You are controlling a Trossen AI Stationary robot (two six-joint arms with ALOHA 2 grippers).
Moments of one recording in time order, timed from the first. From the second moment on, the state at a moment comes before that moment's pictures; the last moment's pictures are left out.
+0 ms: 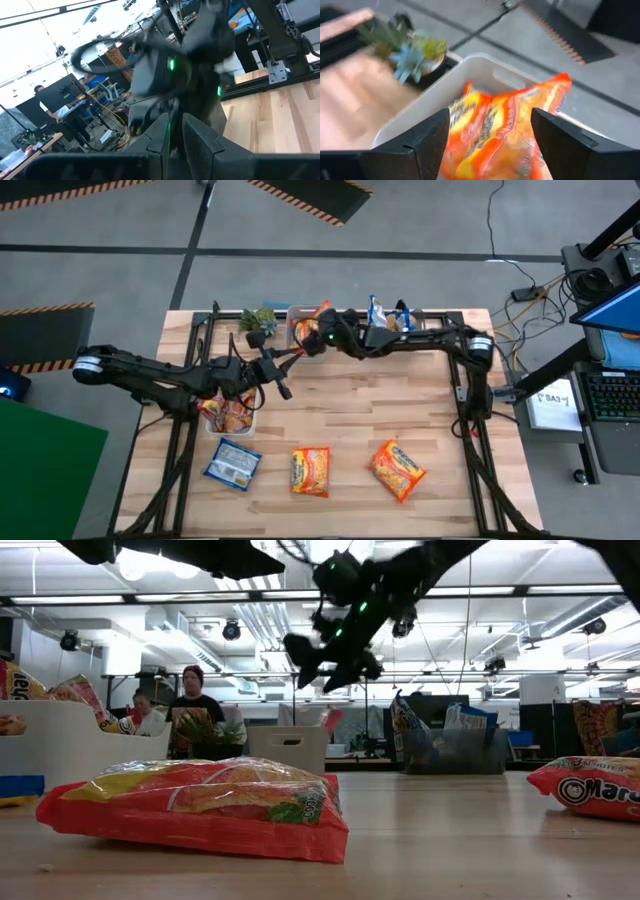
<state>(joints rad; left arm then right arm) -0.06 1.17 0.68 0.56 -0.59 0.57 -0.28 1.92 1.44 -0.10 0.51 0.35</state>
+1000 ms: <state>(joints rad) -0.09 1.17 0.68 0.54 -0.59 0.41 0.31 1.67 1.07 -0.76 -0.56 0.86</state>
